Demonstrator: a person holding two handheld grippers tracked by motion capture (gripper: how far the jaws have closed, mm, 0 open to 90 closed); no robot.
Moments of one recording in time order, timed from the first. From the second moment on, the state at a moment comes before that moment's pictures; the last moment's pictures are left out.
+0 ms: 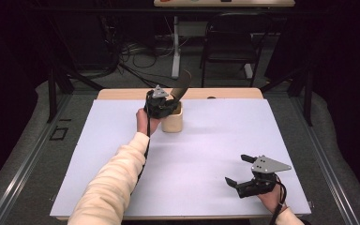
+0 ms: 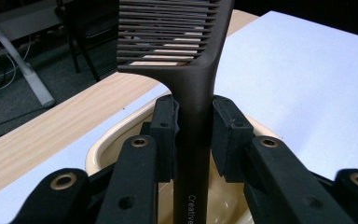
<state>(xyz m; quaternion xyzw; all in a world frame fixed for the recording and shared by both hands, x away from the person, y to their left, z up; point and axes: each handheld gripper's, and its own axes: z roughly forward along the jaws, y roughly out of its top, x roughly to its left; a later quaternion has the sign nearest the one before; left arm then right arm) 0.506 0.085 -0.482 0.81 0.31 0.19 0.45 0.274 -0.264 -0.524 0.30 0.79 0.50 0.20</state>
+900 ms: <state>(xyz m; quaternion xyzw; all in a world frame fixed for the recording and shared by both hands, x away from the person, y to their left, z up) 0.511 0.078 -0.486 0.83 0.30 0.20 0.42 0.274 -0.265 -0.525 0.30 0.79 0.50 0.20</state>
